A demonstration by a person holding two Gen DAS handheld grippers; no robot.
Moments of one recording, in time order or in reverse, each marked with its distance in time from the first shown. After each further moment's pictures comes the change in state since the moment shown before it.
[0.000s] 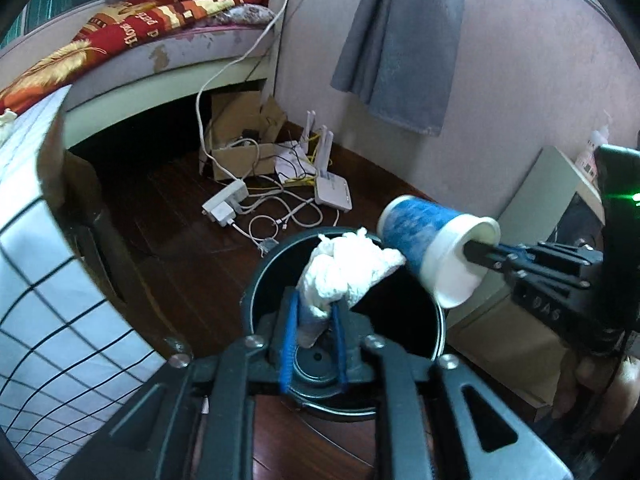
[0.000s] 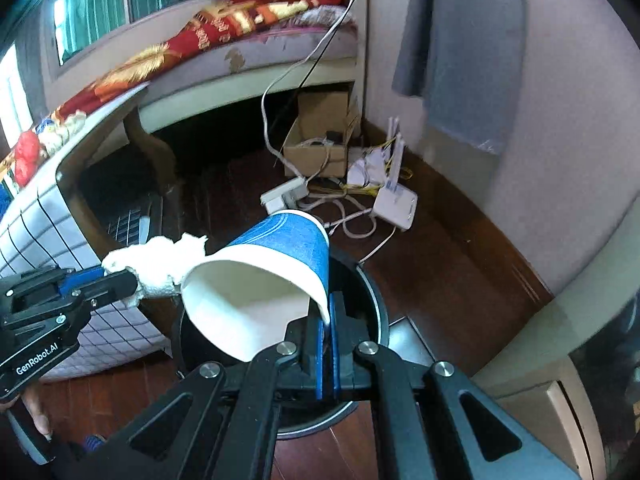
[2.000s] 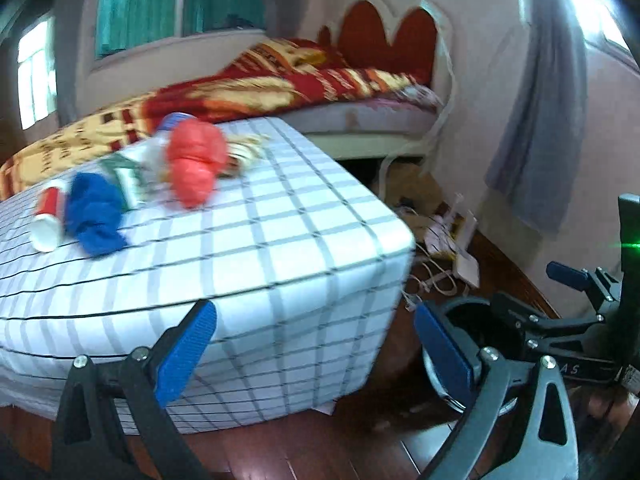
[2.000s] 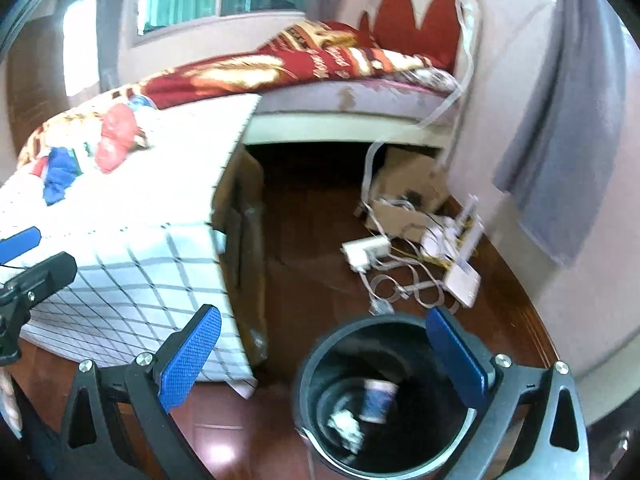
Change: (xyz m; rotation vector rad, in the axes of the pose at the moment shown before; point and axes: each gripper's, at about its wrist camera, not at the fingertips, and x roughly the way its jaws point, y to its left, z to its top) left arm -0.159 0.129 -0.041 -0.285 -0.272 0.441; right arm -0.049 0.159 0.050 -0.237 -0.170 0.135
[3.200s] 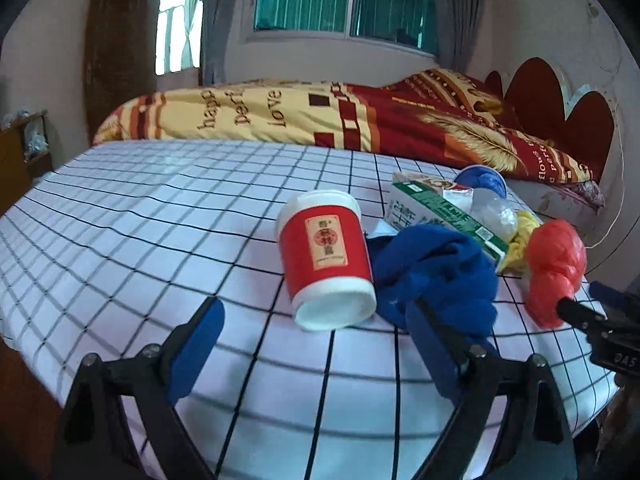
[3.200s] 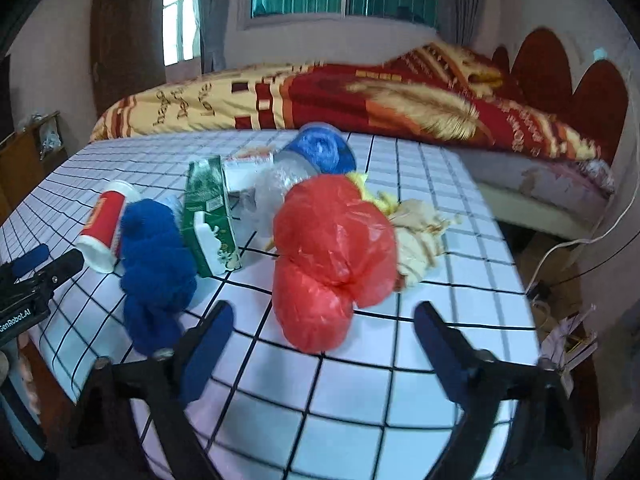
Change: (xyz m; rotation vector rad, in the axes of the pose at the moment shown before) left arm 0.042 0.278 0.042 -0.304 -0.043 0.349; right arm 0.106 0.243 0.153 -0.224 0.012 0.293
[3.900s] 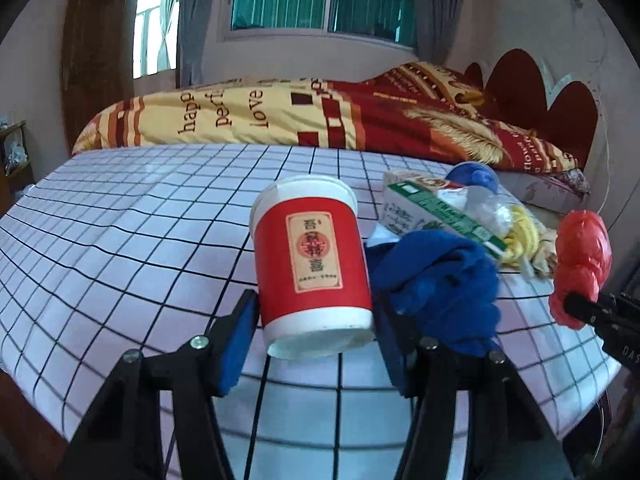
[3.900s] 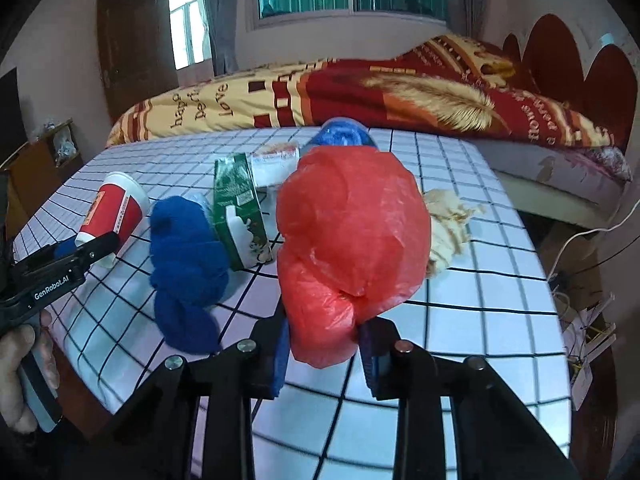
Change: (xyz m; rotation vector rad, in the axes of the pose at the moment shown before) left arm -0.012 0.009 0.006 0.059 0.000 -0.068; right arm -0.019 0.010 -0.009 0.015 -0.019 0.063
